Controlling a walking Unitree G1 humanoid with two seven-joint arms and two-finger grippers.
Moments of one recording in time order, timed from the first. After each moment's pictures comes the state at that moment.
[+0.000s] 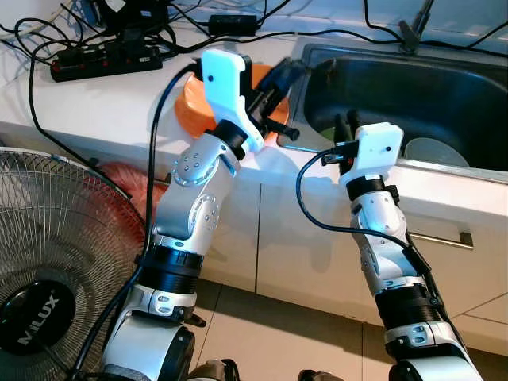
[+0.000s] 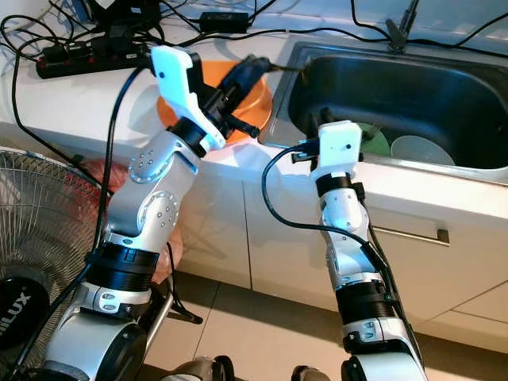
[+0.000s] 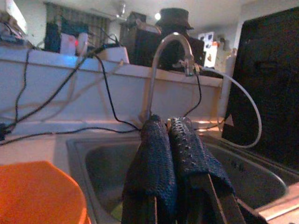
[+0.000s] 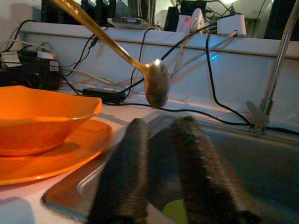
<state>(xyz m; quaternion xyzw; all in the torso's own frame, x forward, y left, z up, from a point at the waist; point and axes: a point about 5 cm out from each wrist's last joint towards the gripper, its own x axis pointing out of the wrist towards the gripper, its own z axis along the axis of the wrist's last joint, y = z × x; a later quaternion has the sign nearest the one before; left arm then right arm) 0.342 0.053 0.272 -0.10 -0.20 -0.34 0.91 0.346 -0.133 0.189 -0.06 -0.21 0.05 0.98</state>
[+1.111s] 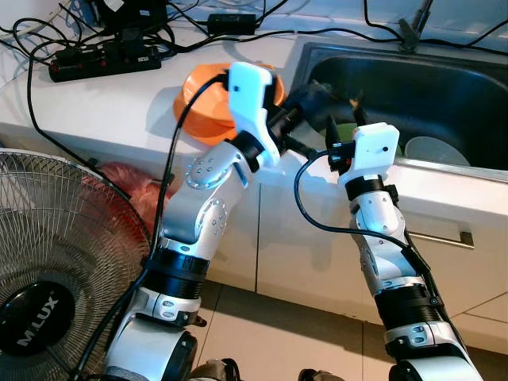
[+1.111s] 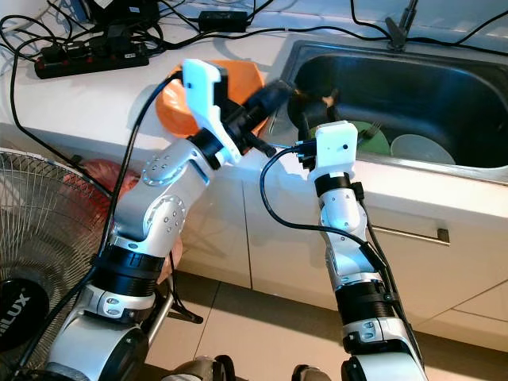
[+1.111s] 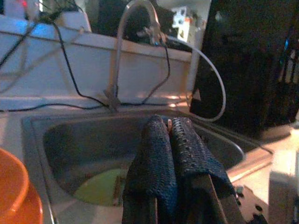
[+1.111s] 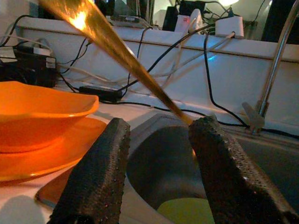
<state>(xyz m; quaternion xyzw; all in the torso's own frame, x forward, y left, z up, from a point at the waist) 0.334 0.033 0.260 -0.09 -0.14 -0.42 0.89 0.345 -0.132 0.189 -0.08 -0.21 0.04 0.97</state>
